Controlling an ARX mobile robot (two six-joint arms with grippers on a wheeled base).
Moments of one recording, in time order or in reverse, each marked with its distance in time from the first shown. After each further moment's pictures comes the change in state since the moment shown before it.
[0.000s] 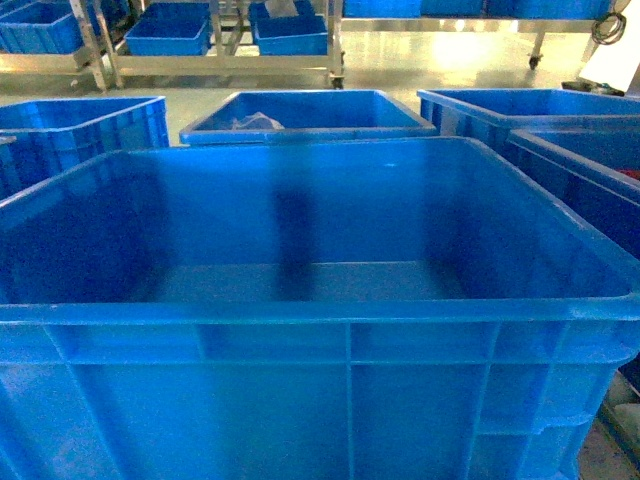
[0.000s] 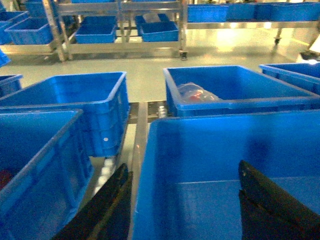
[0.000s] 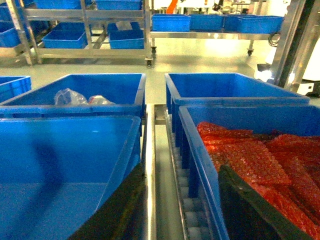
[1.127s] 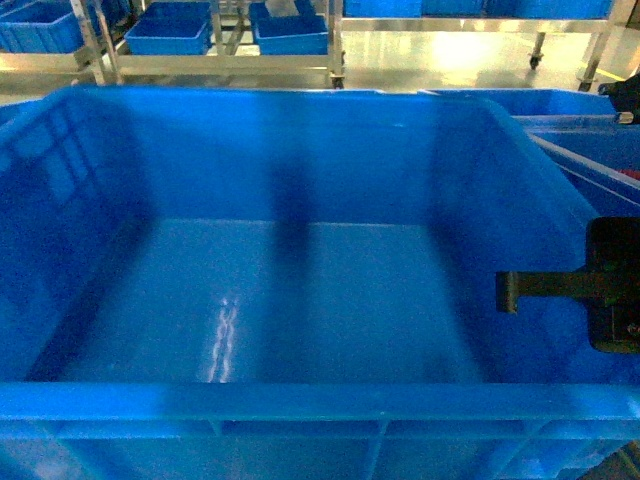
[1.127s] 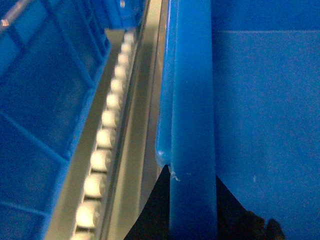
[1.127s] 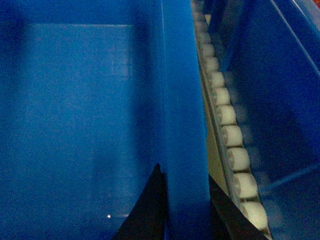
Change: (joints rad) left arm -0.019 0.218 0.209 -0.551 -0.185 0.008; right arm 0.130 0.320 0.376 -0.803 0.135 0.287
